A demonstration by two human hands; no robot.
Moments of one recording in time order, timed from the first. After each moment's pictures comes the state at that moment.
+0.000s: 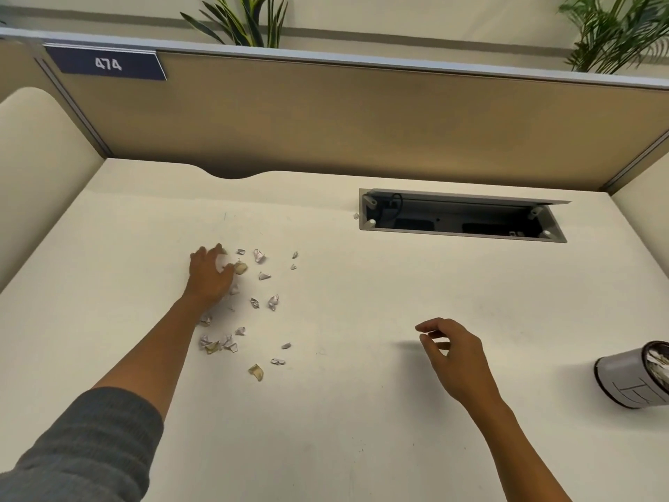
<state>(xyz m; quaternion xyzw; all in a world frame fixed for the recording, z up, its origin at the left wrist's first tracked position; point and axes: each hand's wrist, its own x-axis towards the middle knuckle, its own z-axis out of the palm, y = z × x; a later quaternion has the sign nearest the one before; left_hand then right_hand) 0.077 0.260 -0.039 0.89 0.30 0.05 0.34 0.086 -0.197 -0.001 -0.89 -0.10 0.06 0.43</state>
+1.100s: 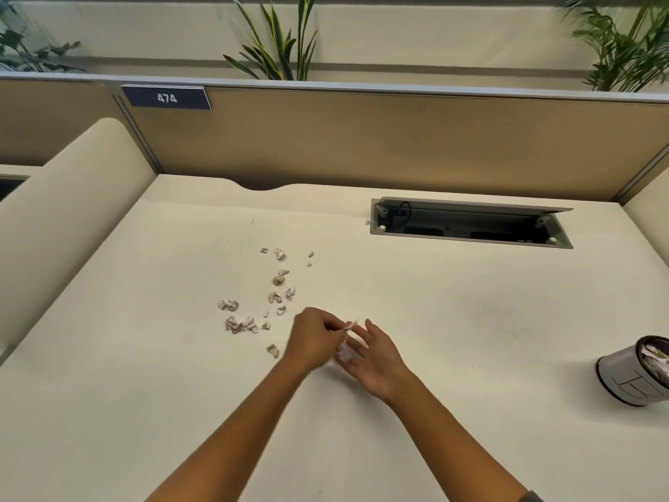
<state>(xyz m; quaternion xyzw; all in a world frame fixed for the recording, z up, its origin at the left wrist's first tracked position) -0.008 0.032 0.039 0.83 0.26 -0.02 0.49 0.034 -0.095 0.004 -0.38 0.25 0.44 0.77</state>
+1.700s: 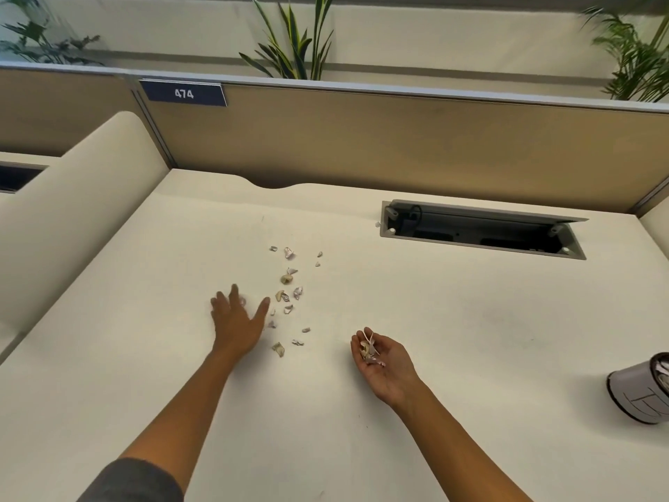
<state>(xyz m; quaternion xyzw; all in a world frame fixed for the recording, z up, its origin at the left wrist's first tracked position) -0.033 0.171 -0.030 0.85 0.42 0.02 0.32 0.035 -0.099 0.009 -0.25 0.34 0.41 0.81</state>
